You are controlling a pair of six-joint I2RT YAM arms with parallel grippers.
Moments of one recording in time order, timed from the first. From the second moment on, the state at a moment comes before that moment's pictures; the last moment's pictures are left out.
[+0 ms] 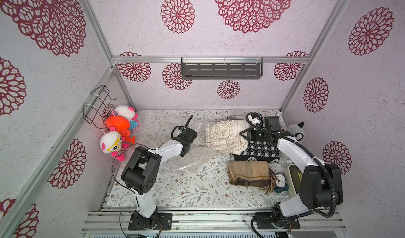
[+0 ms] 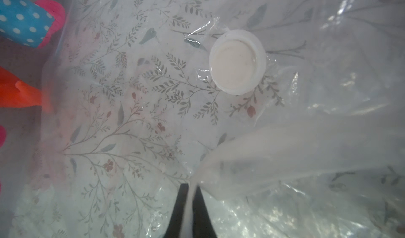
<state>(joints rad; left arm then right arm) -0.48 1.83 1.13 -0.45 -0.65 -0.38 0.12 1.50 1.12 -0.37 -0.58 0.19</state>
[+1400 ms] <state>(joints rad) -0.37 1.57 0.94 -0.39 -0.54 -0.39 -0.12 1.58 1.14 -0.33 -0.60 0.27</state>
